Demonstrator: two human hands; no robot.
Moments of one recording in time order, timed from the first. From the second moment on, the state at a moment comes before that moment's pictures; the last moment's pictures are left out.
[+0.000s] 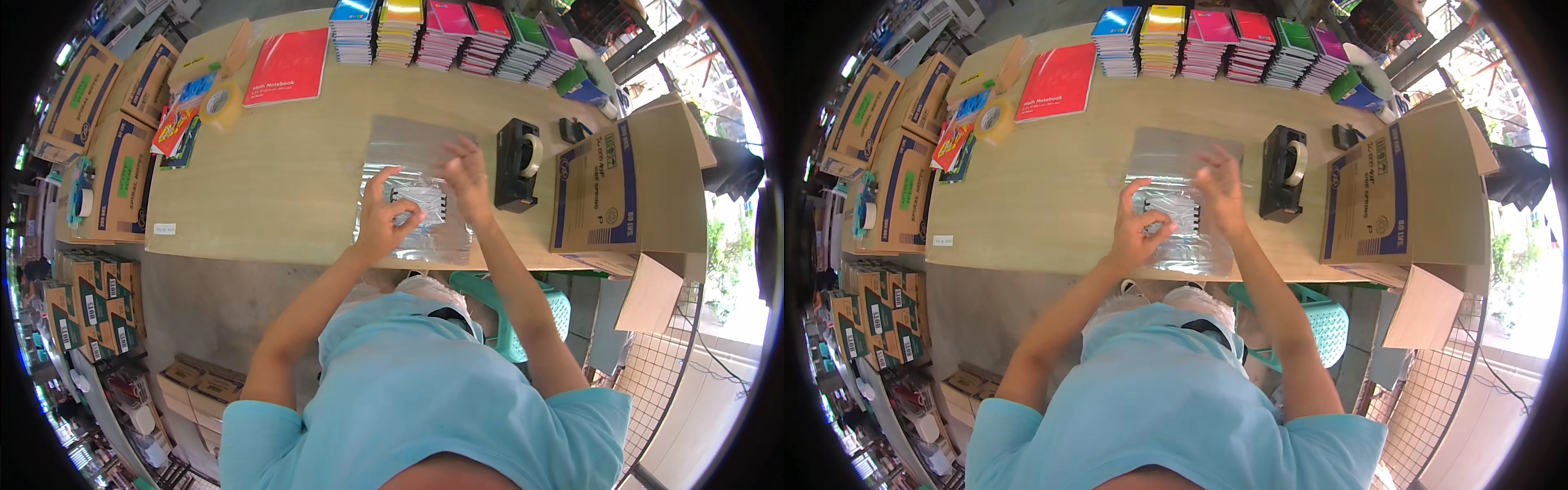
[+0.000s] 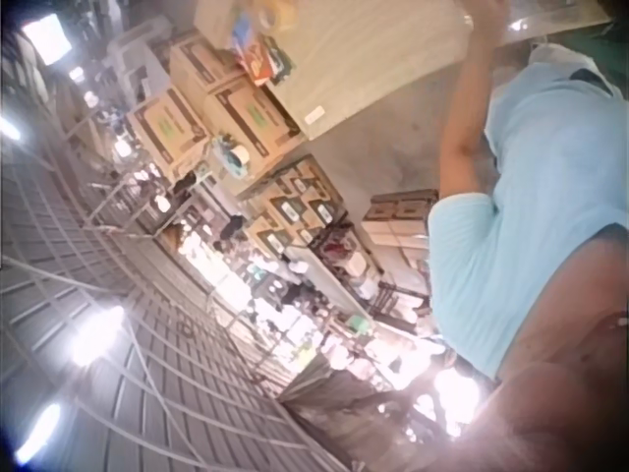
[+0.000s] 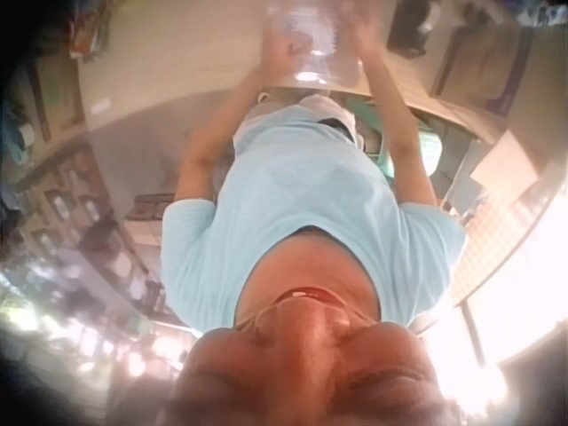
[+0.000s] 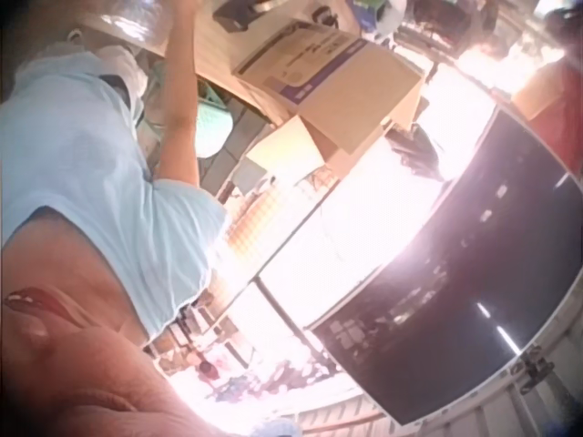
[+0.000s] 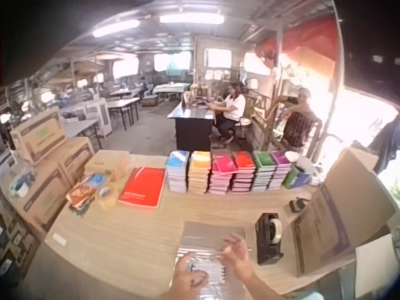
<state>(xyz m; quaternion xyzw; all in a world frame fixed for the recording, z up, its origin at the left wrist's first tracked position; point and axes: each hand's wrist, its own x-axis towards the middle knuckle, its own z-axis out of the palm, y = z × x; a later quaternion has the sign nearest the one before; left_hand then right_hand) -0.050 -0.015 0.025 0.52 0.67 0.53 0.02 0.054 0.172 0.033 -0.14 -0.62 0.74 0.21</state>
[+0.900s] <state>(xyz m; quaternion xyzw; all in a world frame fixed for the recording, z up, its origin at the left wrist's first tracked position) -0.031 0.008 0.015 0.24 0.59 0.74 0.24 0.059 0.142 0.061 -0.22 -0.79 0.56 0.15</state>
